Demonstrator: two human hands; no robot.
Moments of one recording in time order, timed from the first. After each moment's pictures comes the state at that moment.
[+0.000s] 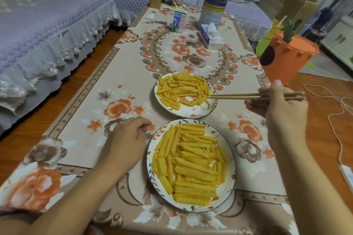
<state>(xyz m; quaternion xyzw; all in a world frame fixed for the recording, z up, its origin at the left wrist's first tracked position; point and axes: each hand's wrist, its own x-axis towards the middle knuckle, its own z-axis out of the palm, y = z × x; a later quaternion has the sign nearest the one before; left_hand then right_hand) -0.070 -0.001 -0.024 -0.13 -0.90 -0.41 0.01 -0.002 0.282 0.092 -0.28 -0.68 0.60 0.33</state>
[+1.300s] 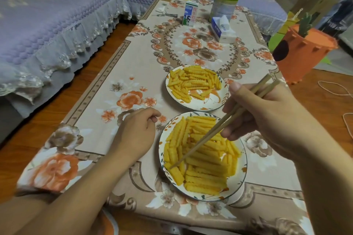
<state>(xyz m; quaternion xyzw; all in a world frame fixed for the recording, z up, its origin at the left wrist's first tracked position) -0.070 -0.007 -0.021 -0.12 -0.90 -0.42 0.00 0.023 0.212 0.138 -0.11 -0.79 0.60 -0.01</state>
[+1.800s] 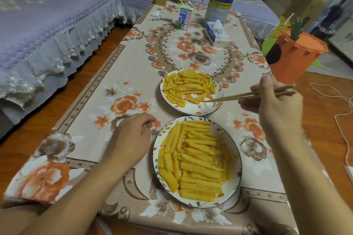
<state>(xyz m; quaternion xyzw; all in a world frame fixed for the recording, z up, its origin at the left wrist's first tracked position) -0.070 -0.004 -0.021 -0.13 -0.90 -0.41 0.01 -0.007 0.262 0.088 -0.23 -0.73 0.56 0.31</state>
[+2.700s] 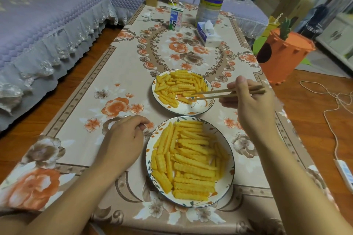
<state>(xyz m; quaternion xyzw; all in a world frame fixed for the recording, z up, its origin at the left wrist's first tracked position) -0.068 -0.004 -0.020 -0.15 -0.91 -0.38 0.02 -0.019 0.261 0.070 -0.19 -0.77 0.53 0.29</state>
